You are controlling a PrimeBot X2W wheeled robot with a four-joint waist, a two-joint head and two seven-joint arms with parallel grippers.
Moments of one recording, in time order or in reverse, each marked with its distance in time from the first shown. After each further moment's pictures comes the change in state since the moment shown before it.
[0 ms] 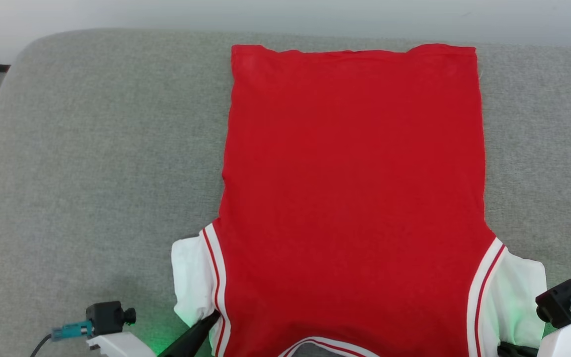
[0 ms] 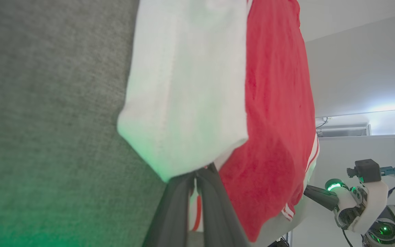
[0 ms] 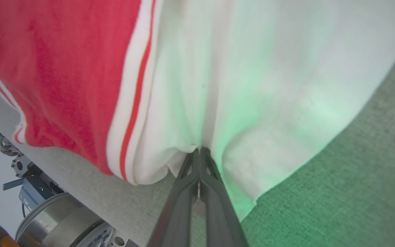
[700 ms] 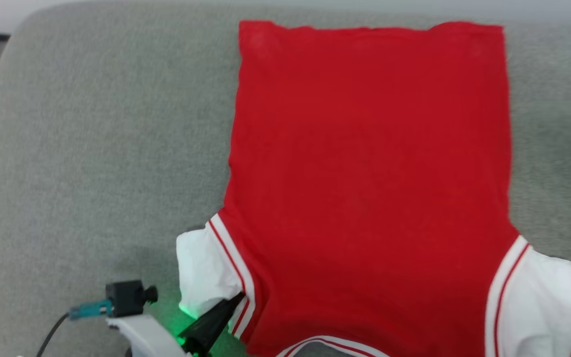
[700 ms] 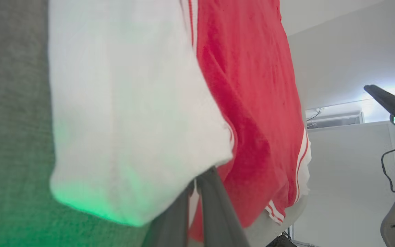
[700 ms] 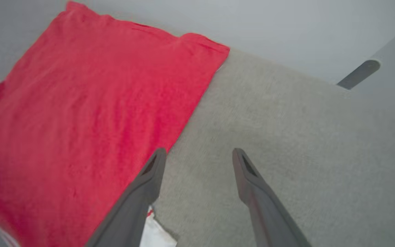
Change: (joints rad) left arm -0.044 -0.011 -0.017 -0.127 0.073 -0.004 -0.021; right arm -0.513 -0.080 -0.293 -0.134 0.096 -0.002 0.260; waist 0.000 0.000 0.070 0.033
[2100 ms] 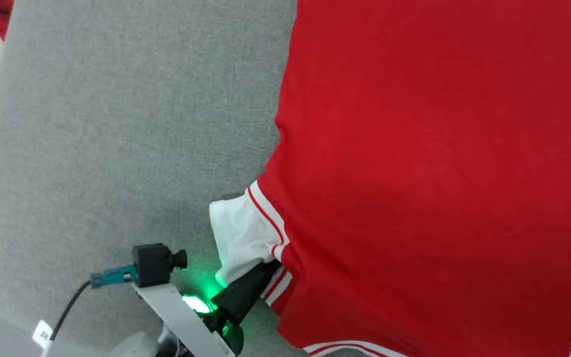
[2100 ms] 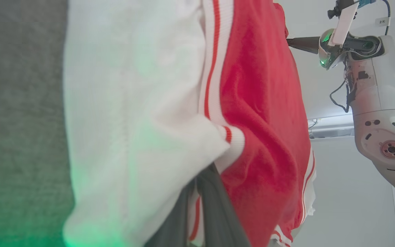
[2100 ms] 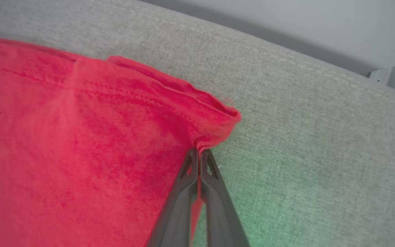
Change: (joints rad) left arm -0.184 -0.020 -0.132 -0.065 -0.011 -0.012 -0.085; right arm -0.900 0.159 0.314 1.028 -0.343 -0.001 0.056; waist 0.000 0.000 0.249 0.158
